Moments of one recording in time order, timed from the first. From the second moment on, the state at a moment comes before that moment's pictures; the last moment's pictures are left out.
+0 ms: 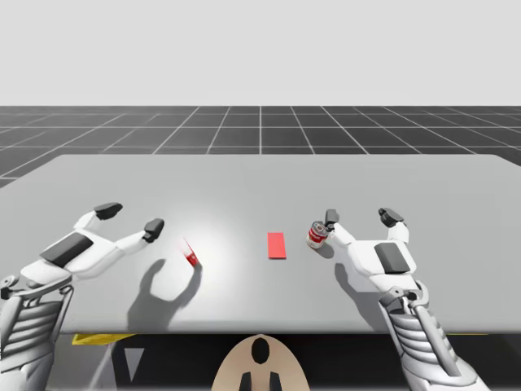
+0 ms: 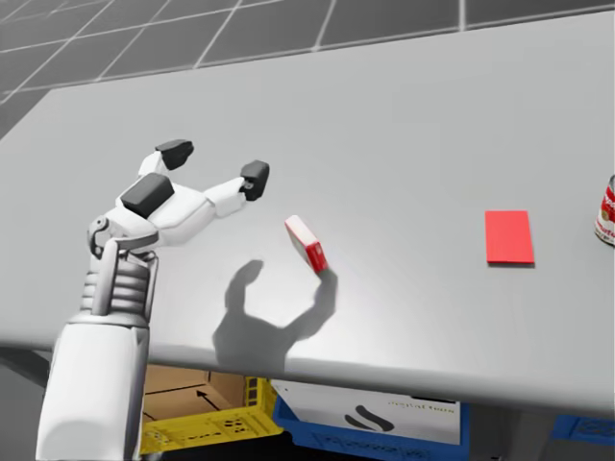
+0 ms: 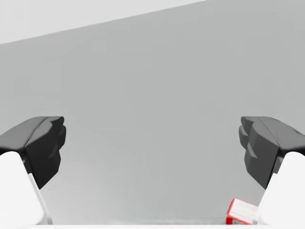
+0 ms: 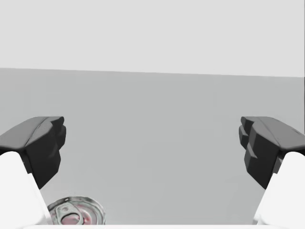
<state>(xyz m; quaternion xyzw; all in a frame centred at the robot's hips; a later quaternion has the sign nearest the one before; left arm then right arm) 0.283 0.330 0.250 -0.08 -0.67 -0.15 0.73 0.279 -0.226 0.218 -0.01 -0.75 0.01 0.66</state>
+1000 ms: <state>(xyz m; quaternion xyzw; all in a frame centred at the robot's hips) 0.292 0.302 0.151 -0.18 -0.52 -0.24 0.80 0.277 -0.227 0.222 -0.01 -0.76 0.01 0.66</state>
